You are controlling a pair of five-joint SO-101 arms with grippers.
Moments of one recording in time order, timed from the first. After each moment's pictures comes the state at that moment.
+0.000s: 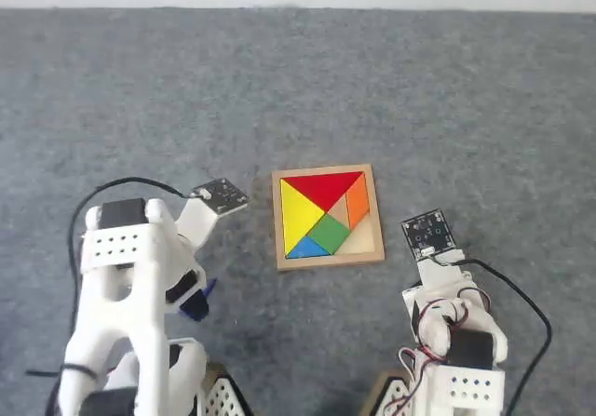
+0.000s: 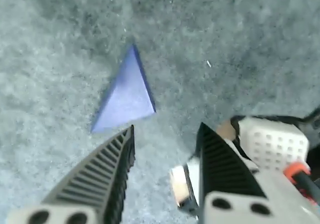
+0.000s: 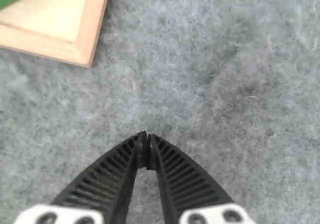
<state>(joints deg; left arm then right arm) -14.1 -30.2 52.5 92.0 -46.1 1.9 -102.9 95.5 75.3 24.2</state>
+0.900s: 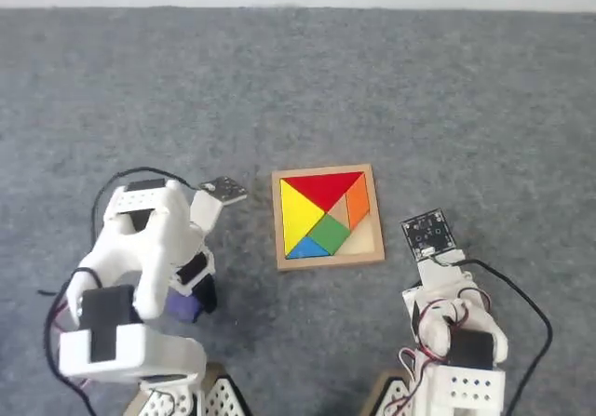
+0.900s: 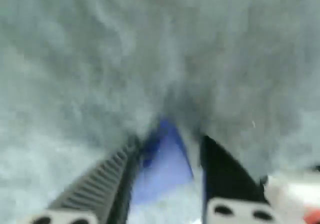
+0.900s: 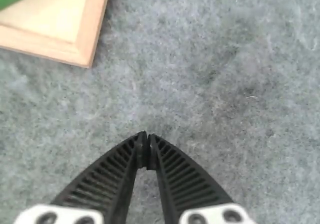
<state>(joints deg) -13.9 1.7 46.2 75.6 -41.7 1.9 -102.9 95.5 75.3 24.2</state>
